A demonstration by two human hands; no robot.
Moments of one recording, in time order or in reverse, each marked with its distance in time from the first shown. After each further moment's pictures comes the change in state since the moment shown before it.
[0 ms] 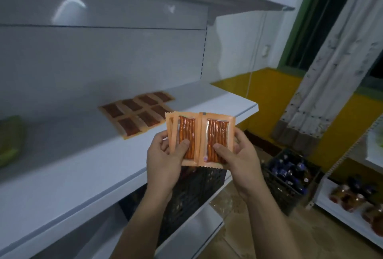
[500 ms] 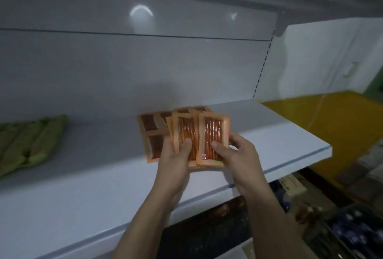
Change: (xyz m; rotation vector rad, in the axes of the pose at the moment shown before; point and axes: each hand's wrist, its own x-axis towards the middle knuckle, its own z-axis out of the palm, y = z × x) left_hand 0.103 -0.003 -0.006 -0.231 0.155 -0.059; right_hand 0.144 0.021 0.063 -0.036 -0.307 0.078
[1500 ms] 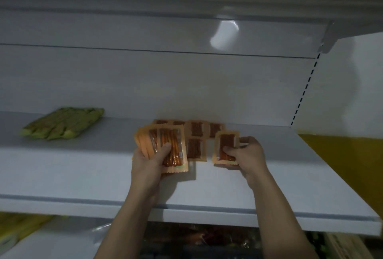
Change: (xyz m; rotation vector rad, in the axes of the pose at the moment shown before) left_hand 0.010 -0.027 0.057 0.147 0.583 0.243; right_hand 0.152 0.031 -0.087 -0.037 -0.221 0.221
